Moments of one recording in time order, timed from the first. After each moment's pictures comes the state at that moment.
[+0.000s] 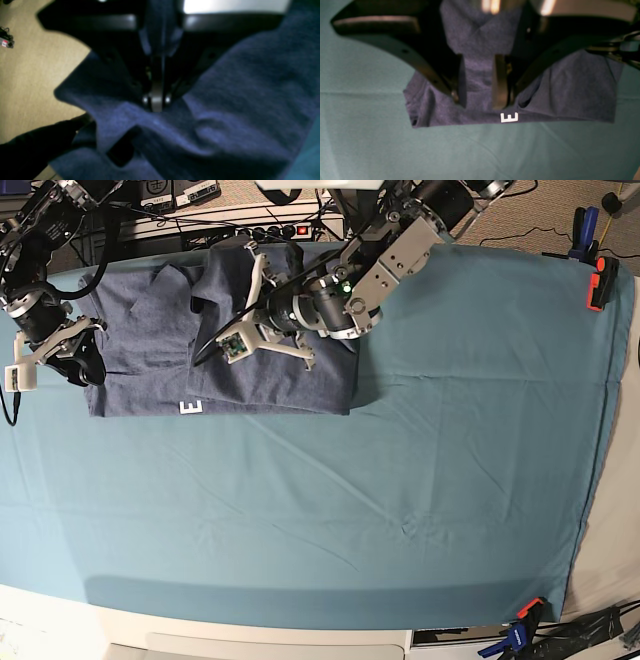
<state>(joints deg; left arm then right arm) -1.4 1.7 42.4 99.1 -14.3 -21.4 59.2 -10.8 17.1 51.3 107.6 53.9 39.8 -71.8</state>
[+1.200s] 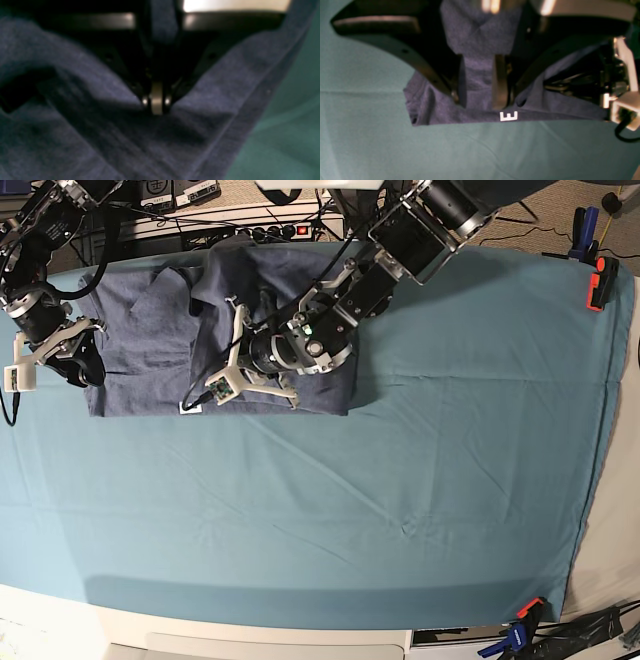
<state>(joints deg) -11.5 7.9 42.6 72.2 -5.9 -18.8 38.4 -10.8 17.1 51.3 107.6 54.1 39.8 -71.3</state>
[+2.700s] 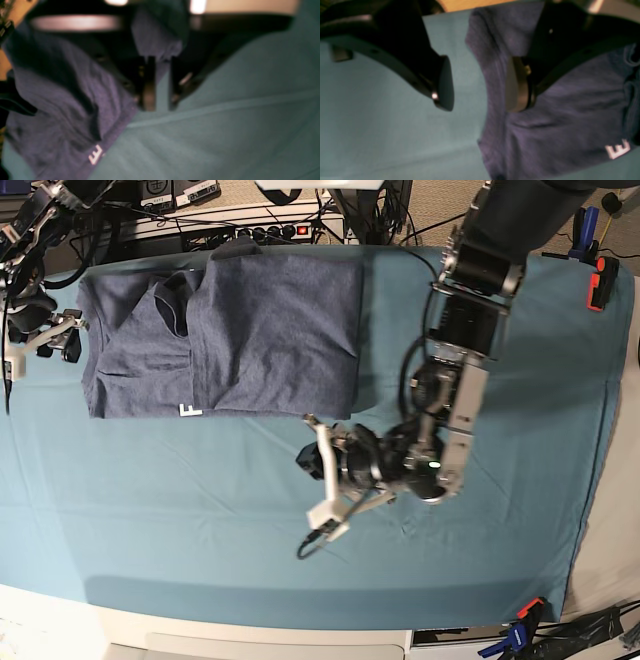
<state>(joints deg) -26.2 0.9 14.1 78.1 -33.8 -30.1 68.5 -10.6 21.1 51.2 93.3 31.6 36.0 -61.0</state>
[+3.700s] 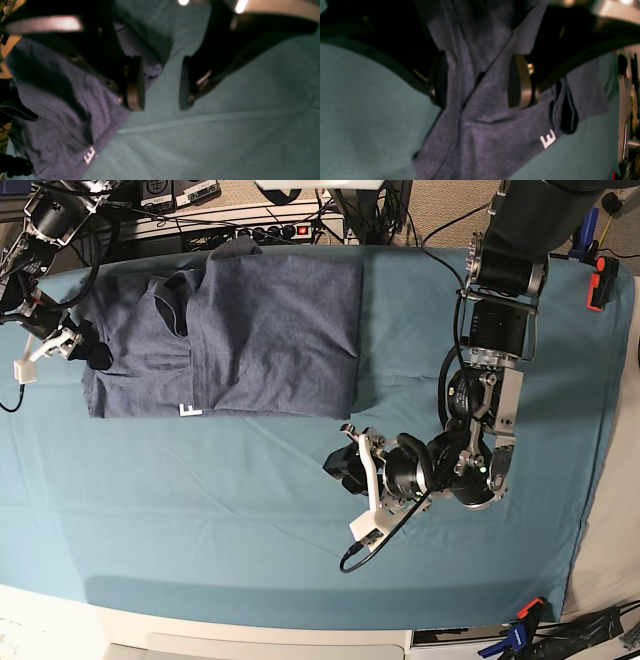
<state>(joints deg) -26.1 -3.2 10.1 80.4 -38.3 -31.9 70.3 -1.6 28.3 45.7 62.6 59.8 39.9 -74.8</state>
